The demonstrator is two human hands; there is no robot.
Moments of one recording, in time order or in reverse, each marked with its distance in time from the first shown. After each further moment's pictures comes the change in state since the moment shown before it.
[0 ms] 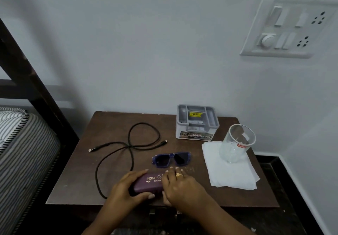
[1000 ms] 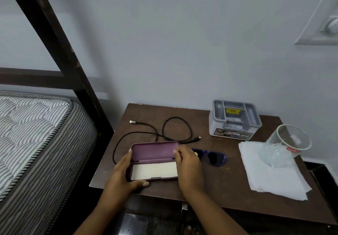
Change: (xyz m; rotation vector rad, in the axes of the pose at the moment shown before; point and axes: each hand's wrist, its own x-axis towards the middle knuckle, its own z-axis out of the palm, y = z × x) left_hand -0.019 -0.043 -0.071 0.055 0.242 -0.148; right_hand 0.088 -0.053 0.016 0.810 0.285 0.684
